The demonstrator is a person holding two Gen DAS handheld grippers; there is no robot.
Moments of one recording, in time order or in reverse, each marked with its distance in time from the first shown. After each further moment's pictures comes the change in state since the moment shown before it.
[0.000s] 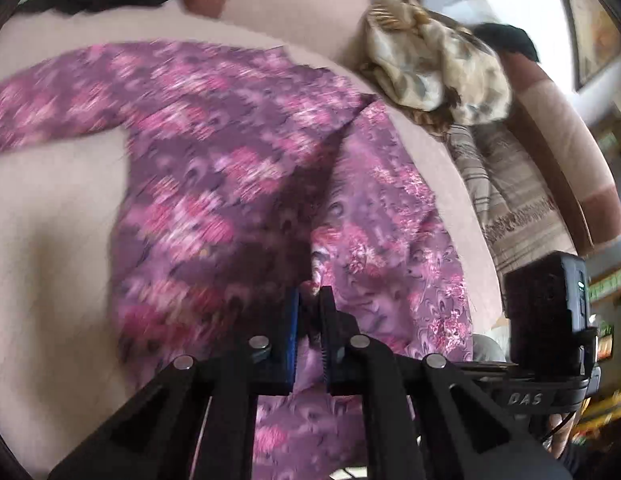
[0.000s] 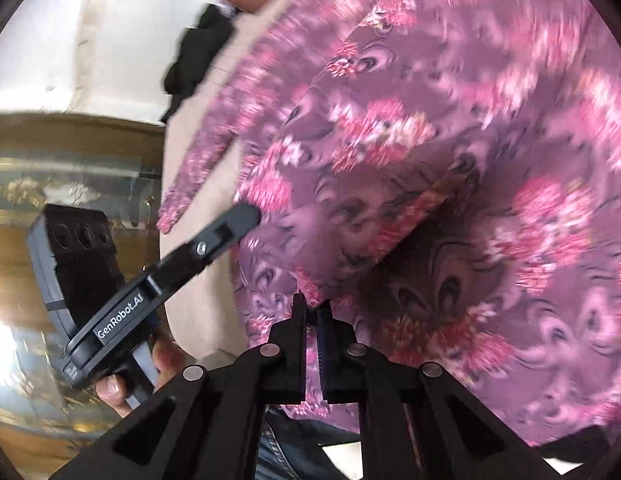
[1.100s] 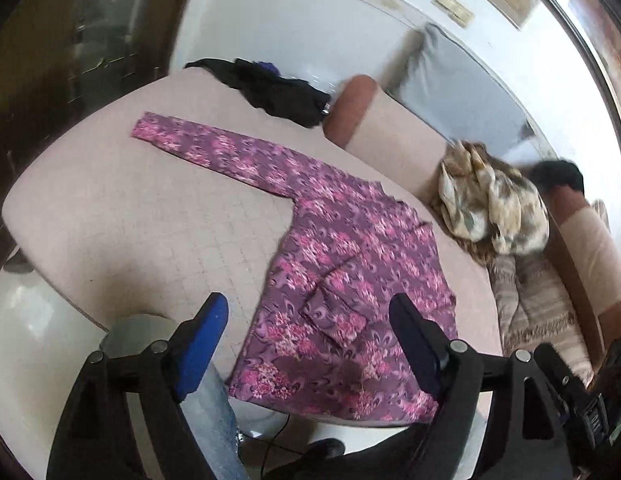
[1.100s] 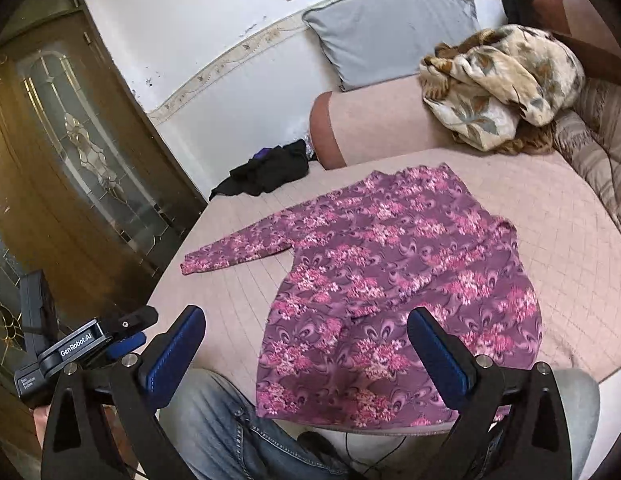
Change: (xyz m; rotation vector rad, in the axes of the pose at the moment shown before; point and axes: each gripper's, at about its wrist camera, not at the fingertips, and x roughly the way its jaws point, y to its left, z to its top) left arm -0.221 -0.064 -0.132 -0.306 -0.485 0.289; right arm -0.170 0.126 -0.118 -0.445 -0.527 -0.206
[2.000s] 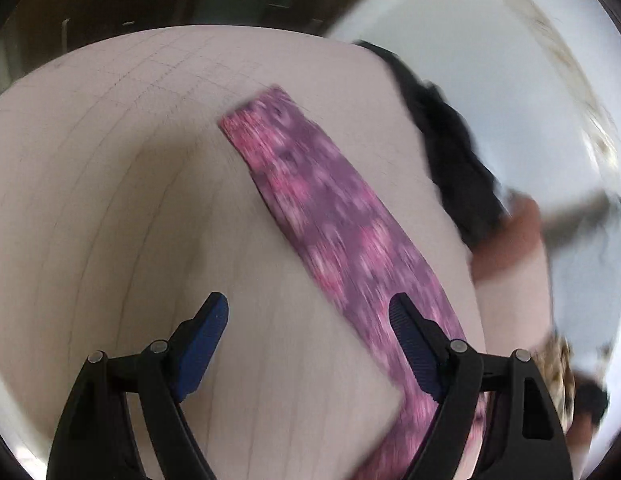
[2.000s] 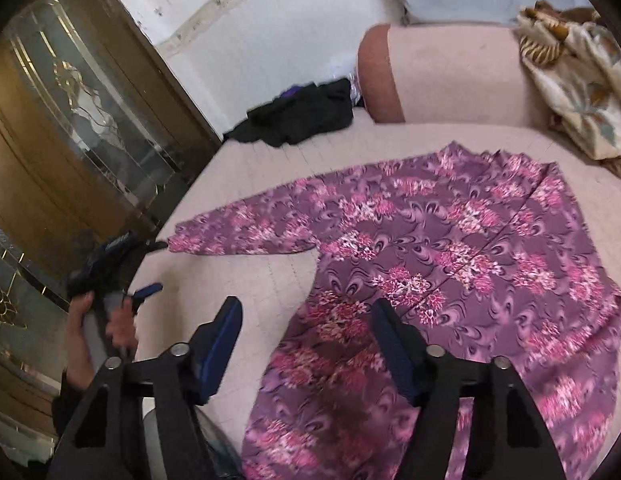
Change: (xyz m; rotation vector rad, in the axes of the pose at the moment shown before) left arm 0.230 0.231 0.178 -0.622 -0.012 0.188; right arm 0.241 0.016 0.073 -0.099 0.253 0.112
